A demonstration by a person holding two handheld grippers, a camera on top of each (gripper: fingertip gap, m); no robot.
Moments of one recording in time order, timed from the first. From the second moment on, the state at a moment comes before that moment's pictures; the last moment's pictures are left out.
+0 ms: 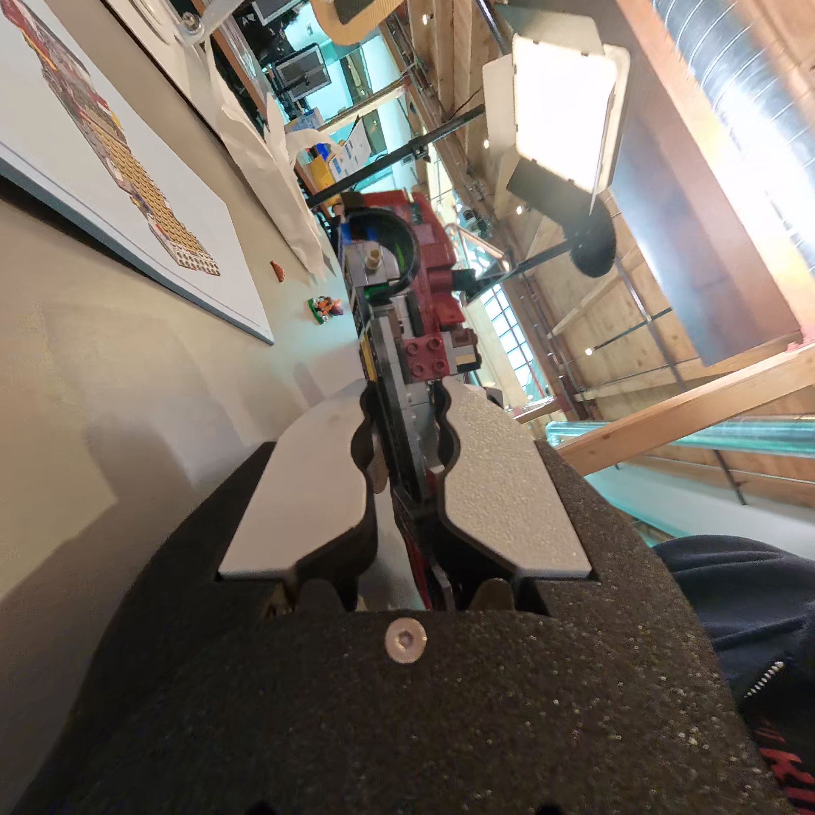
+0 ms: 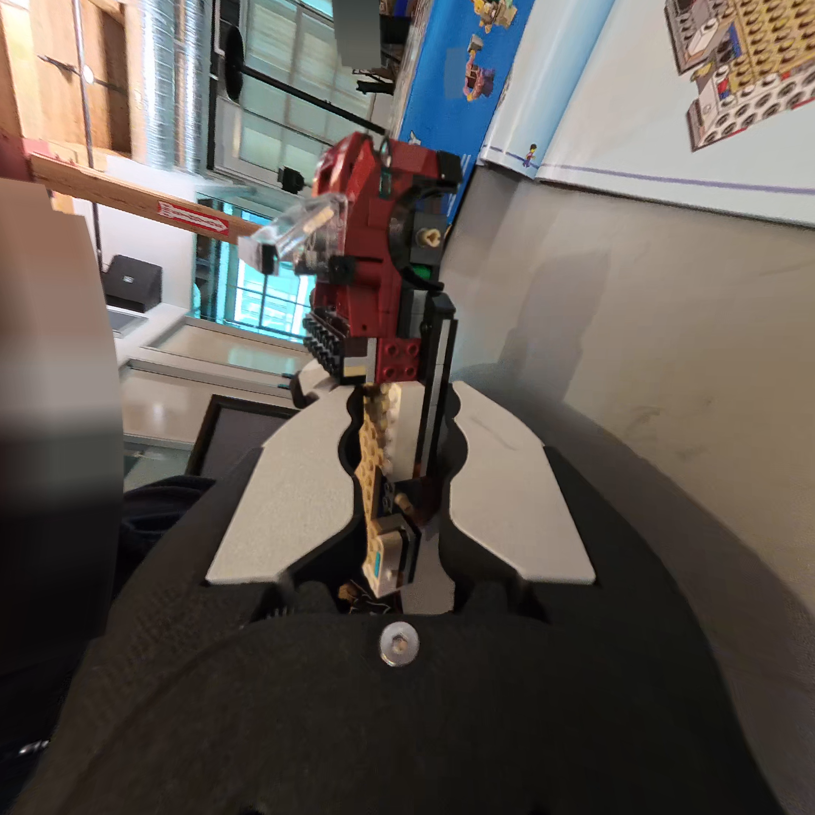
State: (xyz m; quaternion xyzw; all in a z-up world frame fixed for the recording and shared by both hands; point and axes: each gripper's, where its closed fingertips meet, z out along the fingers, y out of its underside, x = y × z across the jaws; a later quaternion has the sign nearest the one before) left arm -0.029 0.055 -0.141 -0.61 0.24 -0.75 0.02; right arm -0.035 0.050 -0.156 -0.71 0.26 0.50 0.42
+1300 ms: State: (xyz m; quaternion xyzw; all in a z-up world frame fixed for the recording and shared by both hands) left arm -0.050 0.090 -0.127 -0.65 0.25 -0.61 0.39; right arm -0.036 0.094 -0.114 -0.87 0.19 0.17 0.43
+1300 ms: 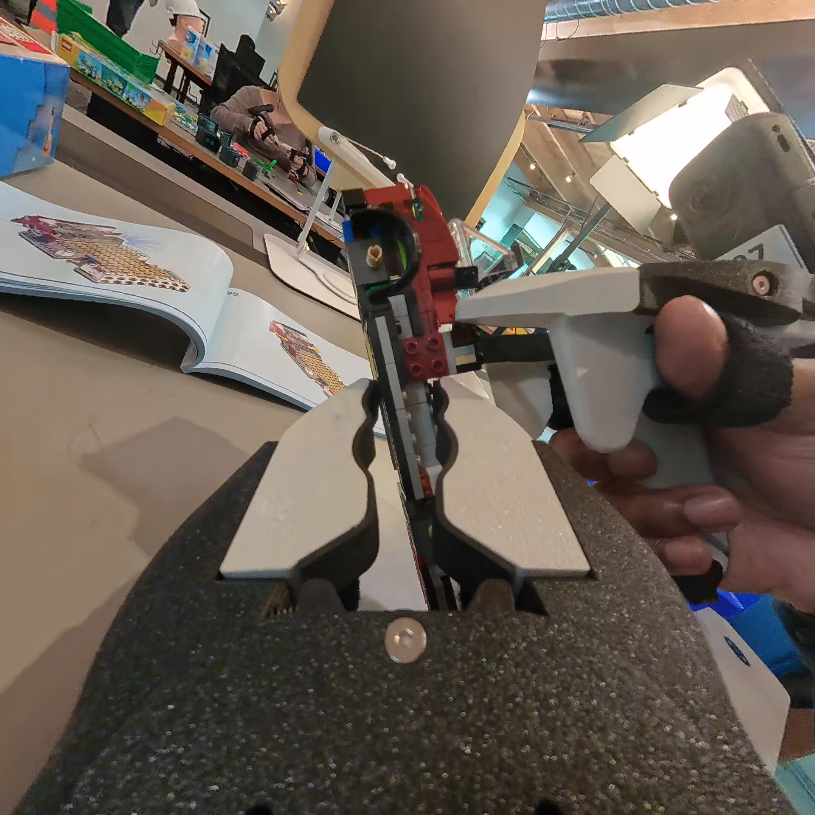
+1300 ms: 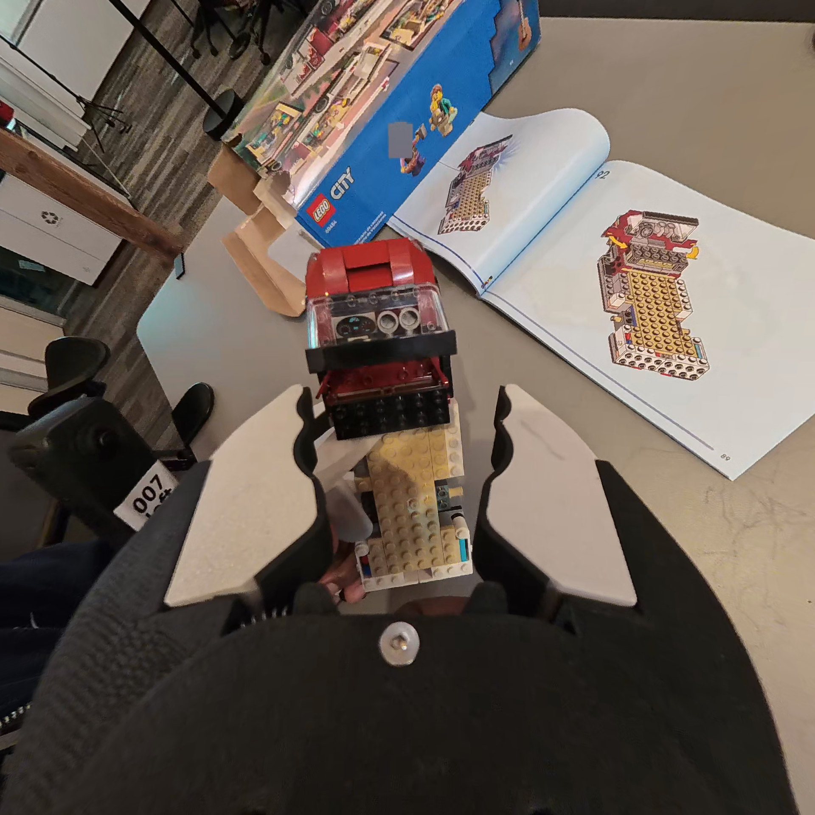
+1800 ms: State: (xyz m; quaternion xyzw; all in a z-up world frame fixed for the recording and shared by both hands) left arm -0.046 0.087 -0.132 -0.65 0.25 -0.62 0.36; right arm -0.039 0.094 -0.115 -0.87 0.17 0.18 0.43
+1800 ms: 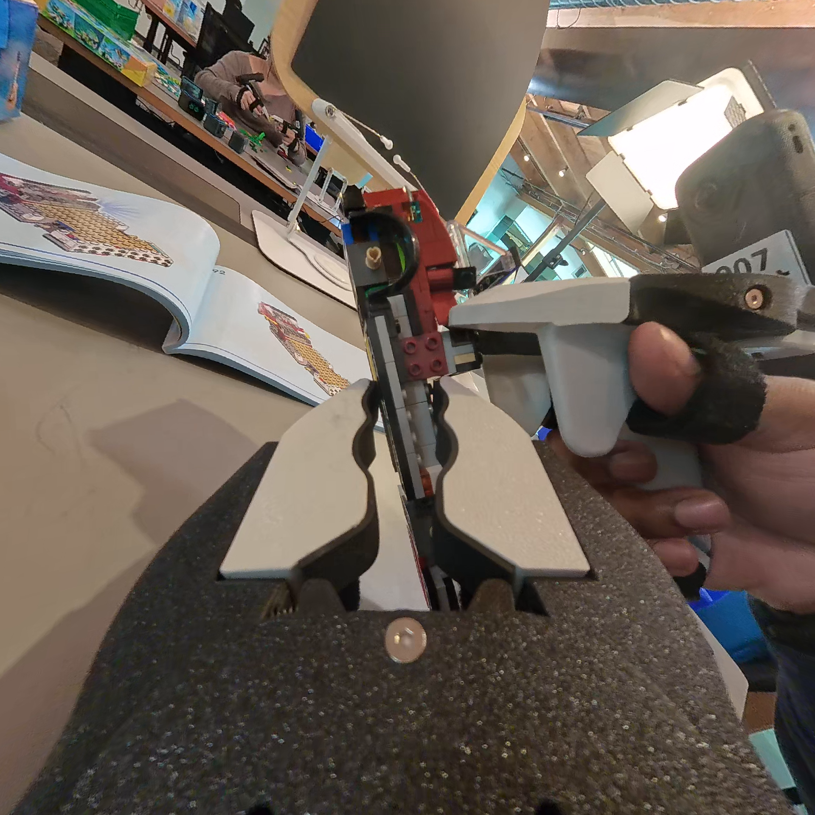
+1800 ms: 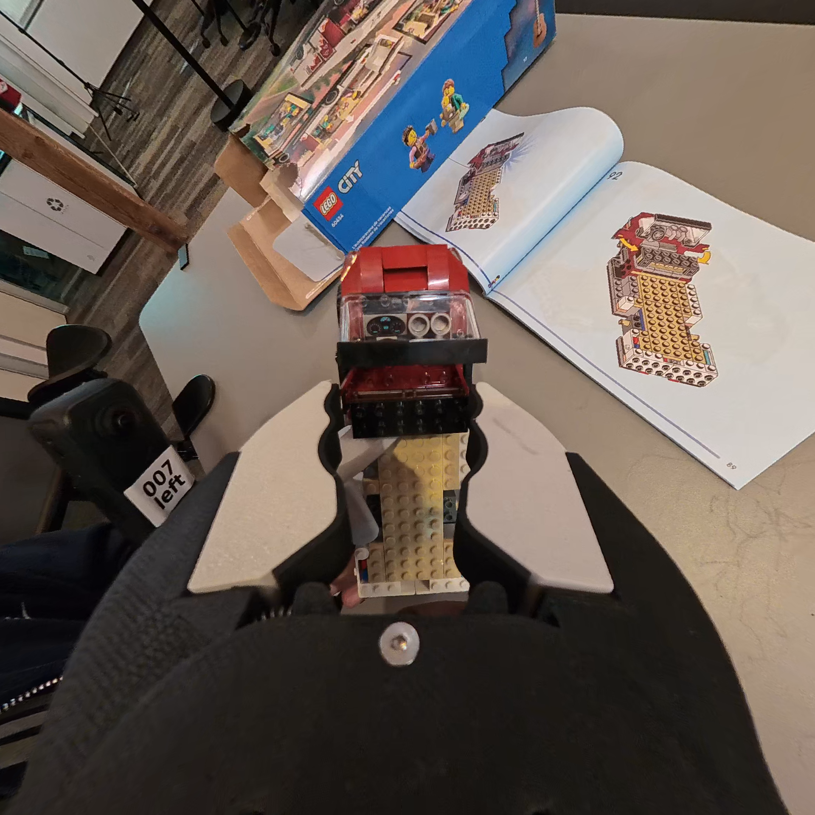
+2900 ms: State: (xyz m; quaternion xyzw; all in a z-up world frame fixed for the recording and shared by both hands) left arm -0.047 0.066 -0.150 -0.67 0.37 -0.63 0.12; right arm -0.049 0.062 -0.125 -0.77 -0.50 -0.26 0.31
